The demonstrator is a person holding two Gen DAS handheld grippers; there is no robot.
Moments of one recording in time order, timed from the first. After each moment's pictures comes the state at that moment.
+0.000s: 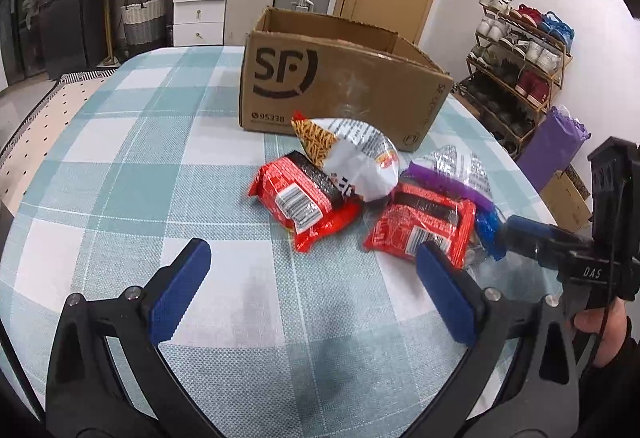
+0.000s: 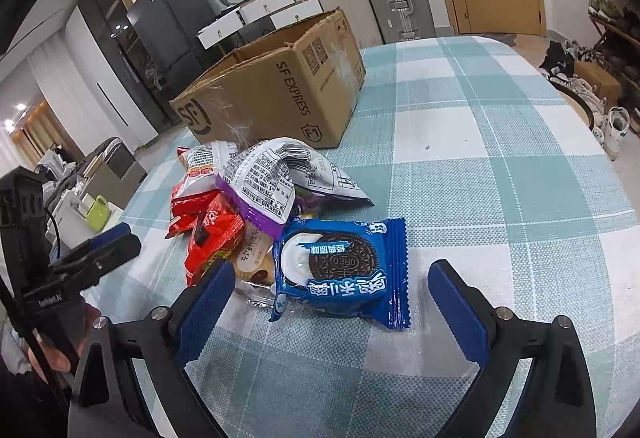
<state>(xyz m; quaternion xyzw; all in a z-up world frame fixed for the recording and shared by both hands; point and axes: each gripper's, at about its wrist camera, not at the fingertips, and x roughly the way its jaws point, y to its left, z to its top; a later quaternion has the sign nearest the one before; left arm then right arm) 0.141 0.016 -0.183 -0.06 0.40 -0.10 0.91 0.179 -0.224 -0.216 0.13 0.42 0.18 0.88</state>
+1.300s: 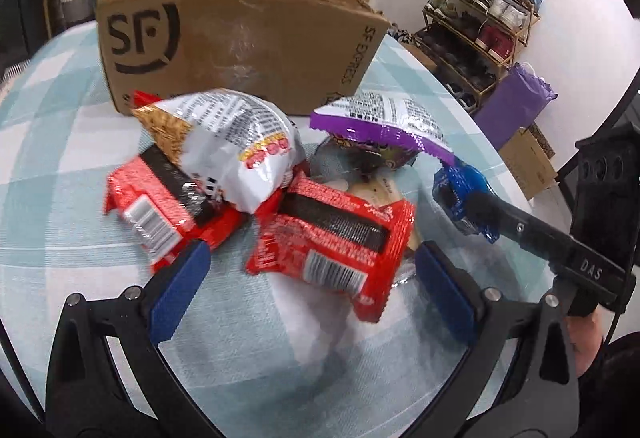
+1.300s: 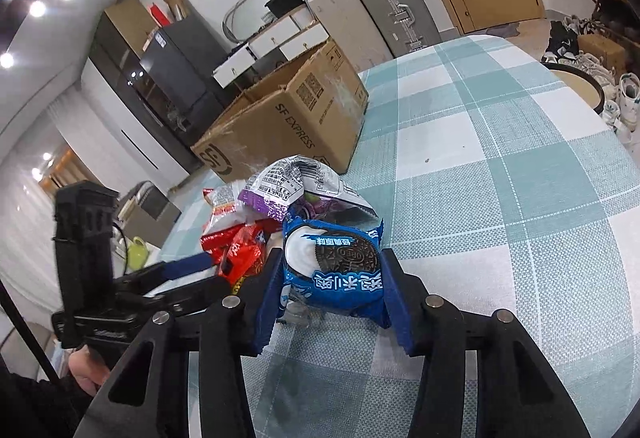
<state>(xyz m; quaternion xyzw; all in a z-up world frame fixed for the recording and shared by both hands) 0.211 -0.055 -0.207 -0.06 0.47 -0.20 0.85 0.165 -0.257 -0.211 0.23 0.37 0.21 0.87</state>
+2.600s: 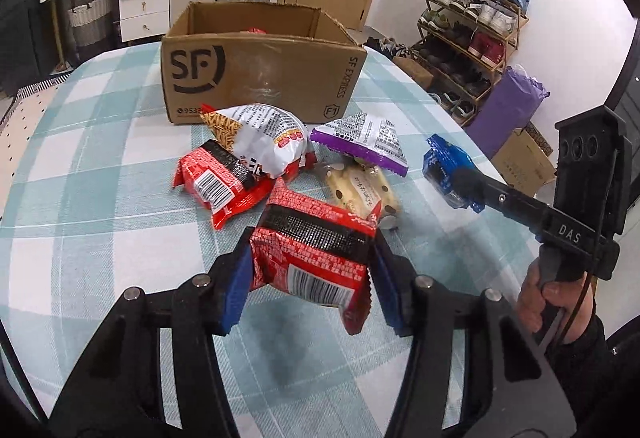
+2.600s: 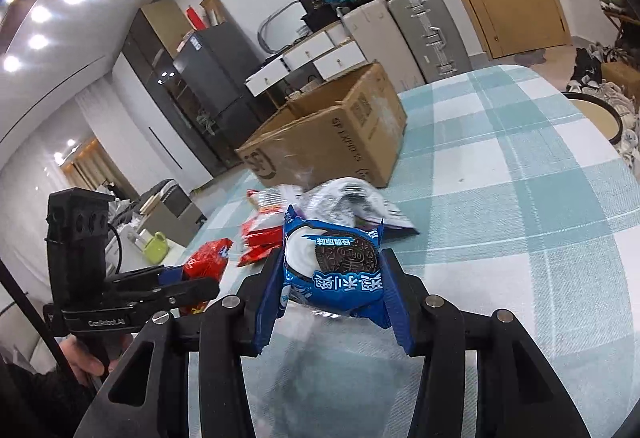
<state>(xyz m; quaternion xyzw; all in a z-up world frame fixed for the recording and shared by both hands) 0.137 -0.017 -0.157 -0.04 0.42 -0.19 0.88 0.133 -0.238 -0.185 0.21 0.33 0.26 0.89</state>
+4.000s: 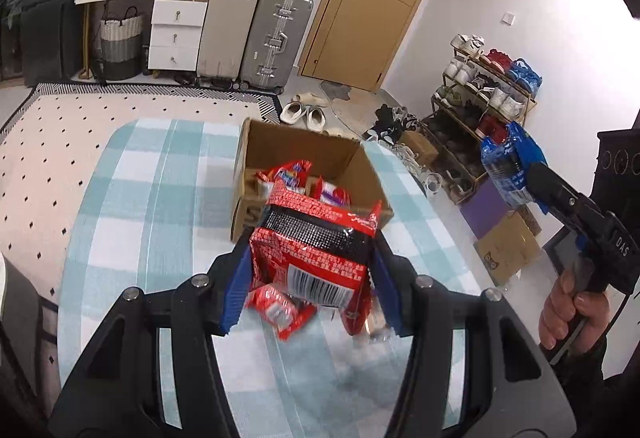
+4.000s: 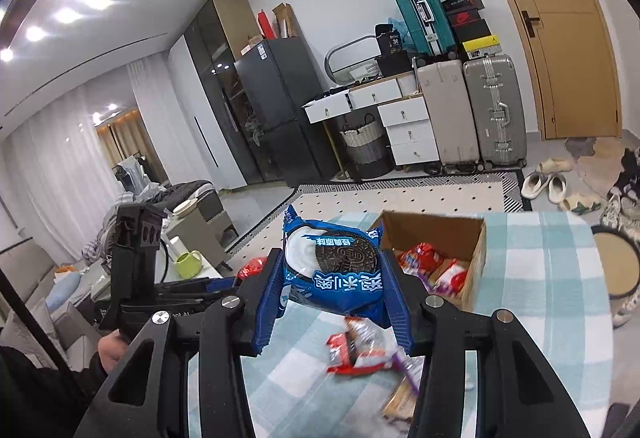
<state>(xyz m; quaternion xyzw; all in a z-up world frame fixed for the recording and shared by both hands) 0.163 0.075 0.007 -0.12 0.36 -0.17 0.91 0.173 -0.182 0.024 0.10 0.24 0.32 0.91</state>
